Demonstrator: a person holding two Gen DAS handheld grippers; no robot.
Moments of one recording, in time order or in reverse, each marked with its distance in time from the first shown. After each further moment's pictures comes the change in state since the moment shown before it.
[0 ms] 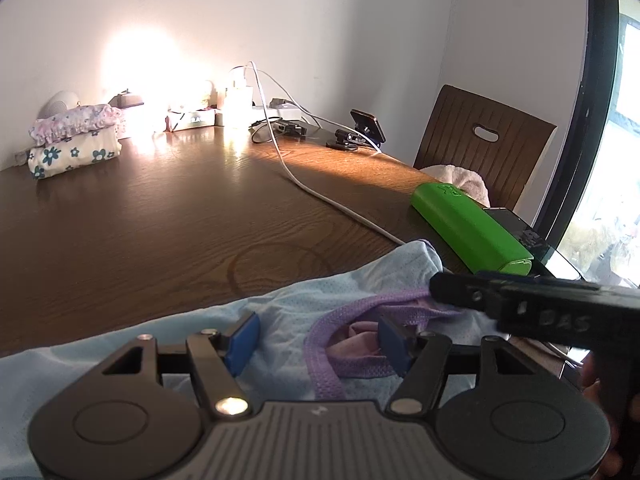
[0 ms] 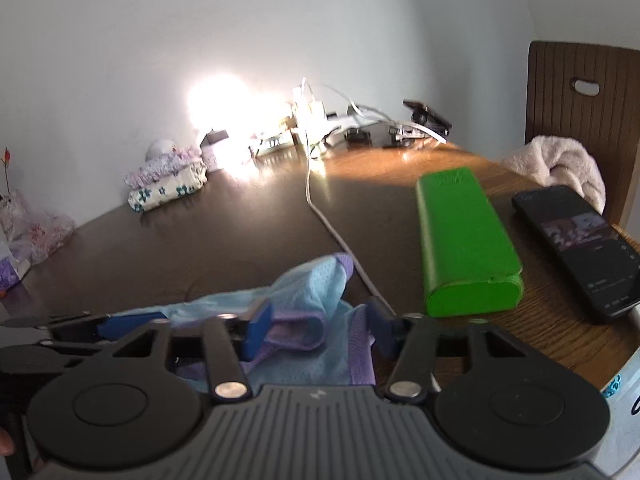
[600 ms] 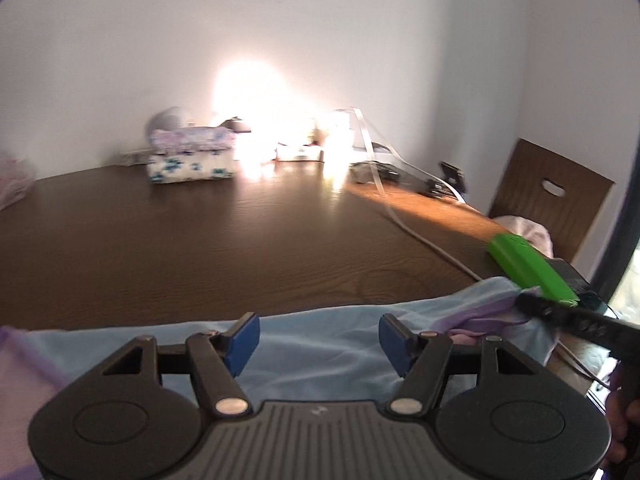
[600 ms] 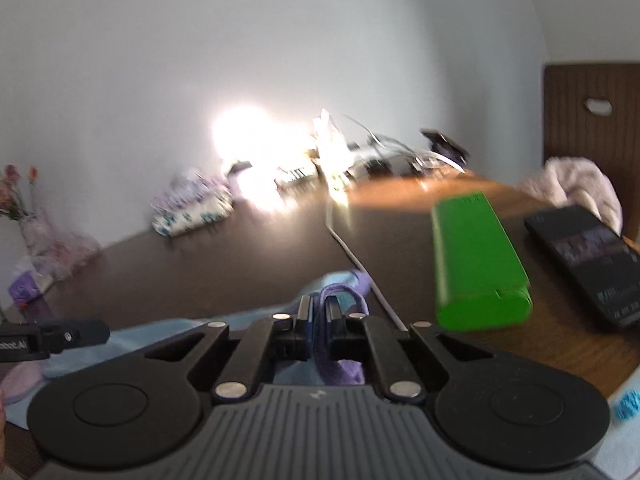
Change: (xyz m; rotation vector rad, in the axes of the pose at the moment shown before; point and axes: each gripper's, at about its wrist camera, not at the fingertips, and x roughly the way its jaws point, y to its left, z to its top) left arm -0.094 0.050 -0.017 -0.167 -0.139 0.268; right arm -0.024 0.002 -0.004 -0.035 -0.156 0.111
